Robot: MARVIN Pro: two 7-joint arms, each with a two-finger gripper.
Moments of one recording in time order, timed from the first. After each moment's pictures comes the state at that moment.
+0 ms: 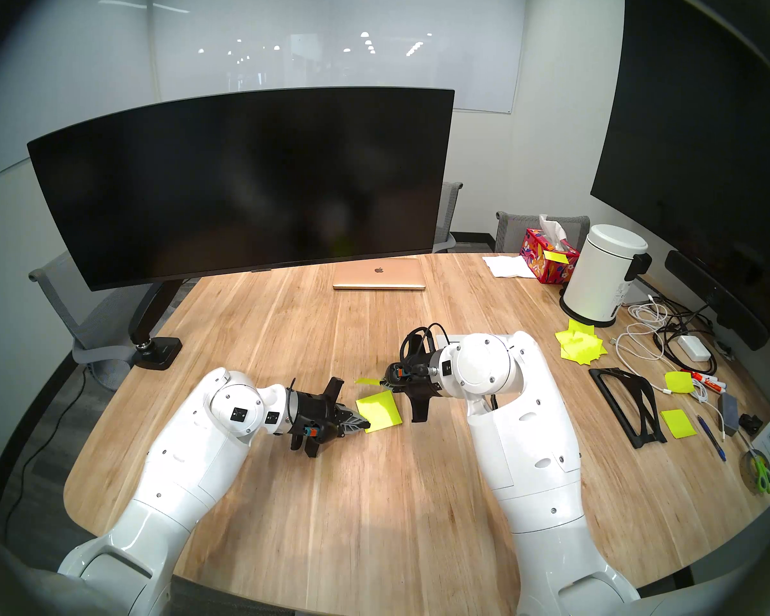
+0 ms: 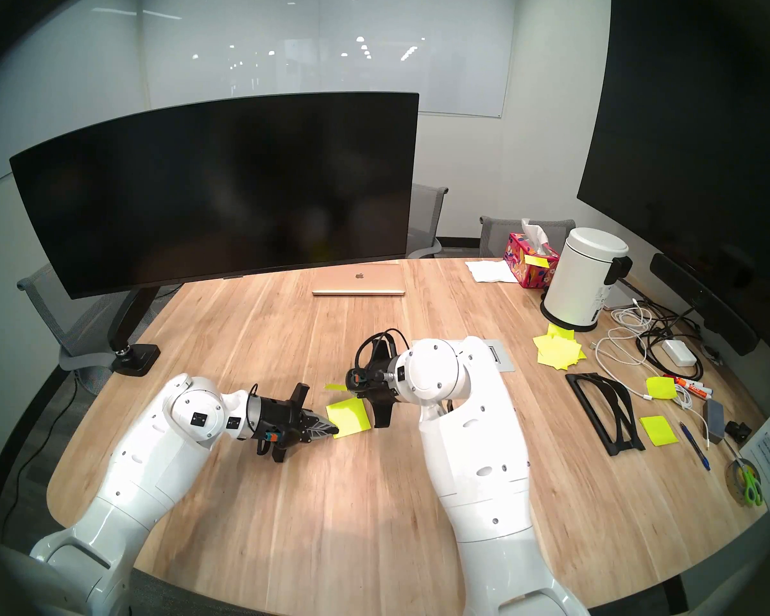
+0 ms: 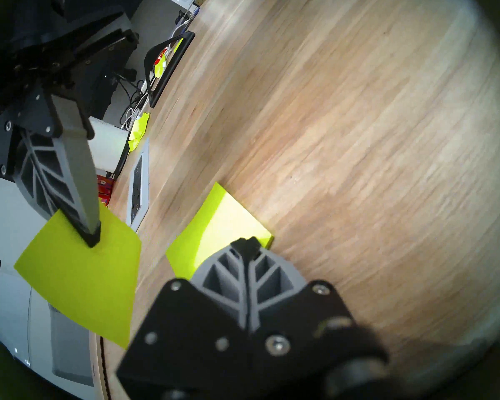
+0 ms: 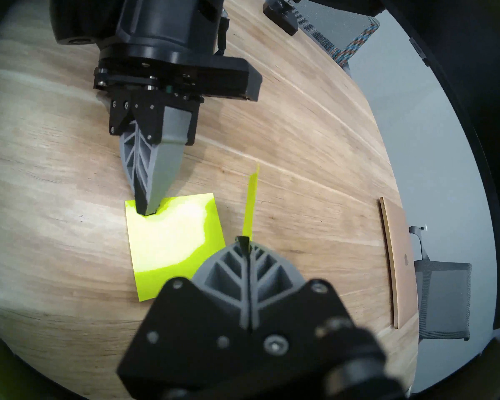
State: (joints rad) left arm 1.36 -1.20 -1.33 -1.42 0.67 -0.74 -1.01; right arm -1.35 -1.63 1.42 -1.71 -1.10 -0.08 1.29
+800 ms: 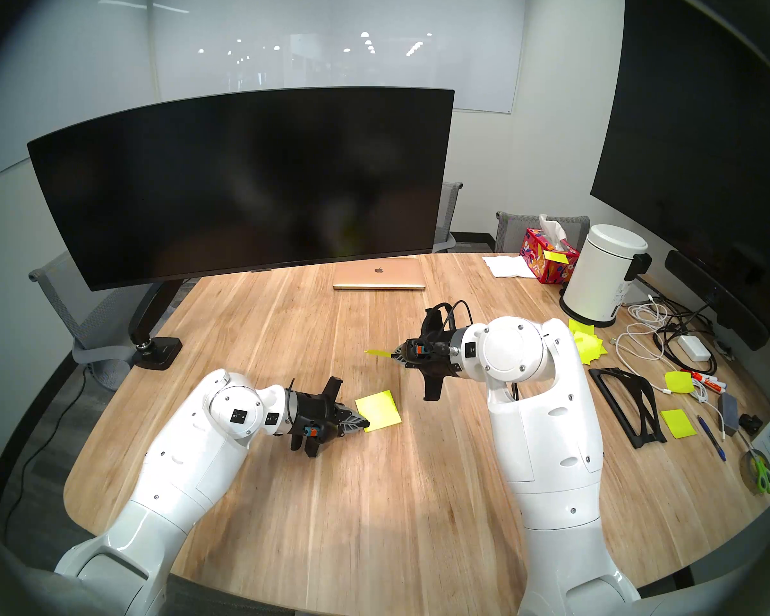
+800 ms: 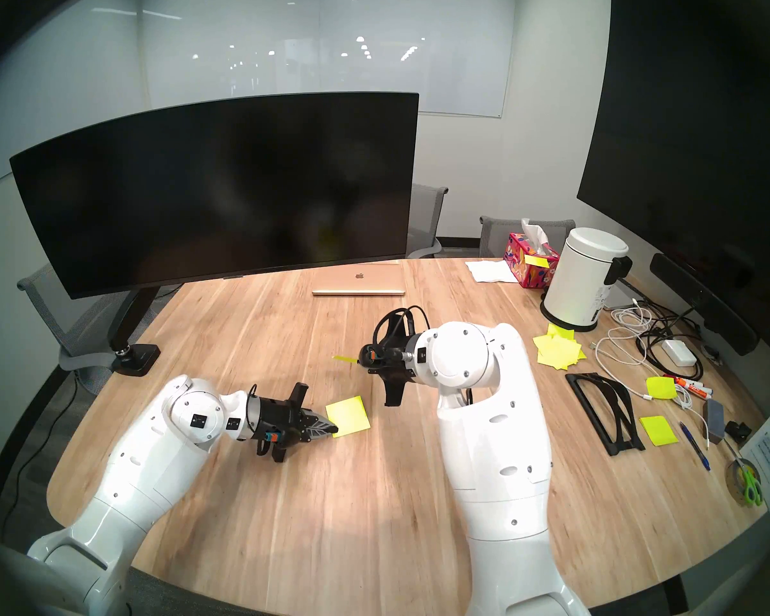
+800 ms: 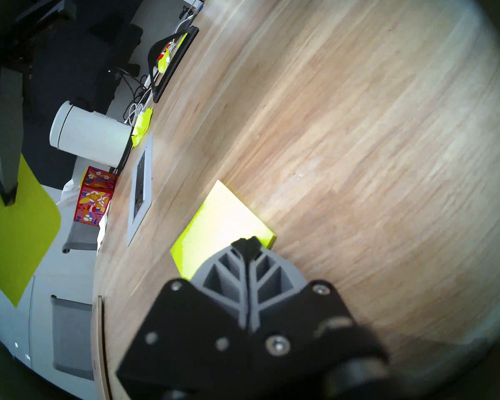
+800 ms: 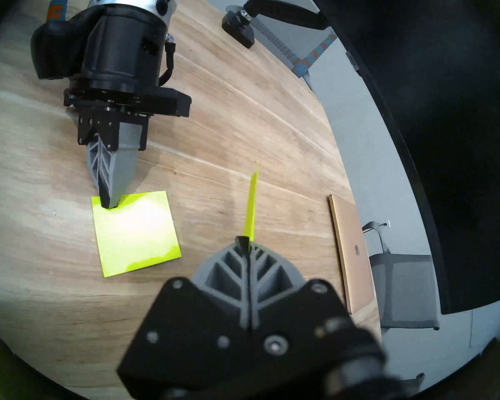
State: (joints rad) left arm 1.39 -1.19 -1.36 -1.42 0.64 -0.69 -0.93; right arm -1.36 -1.63 1.48 -1.85 -1.06 -0.09 1.31
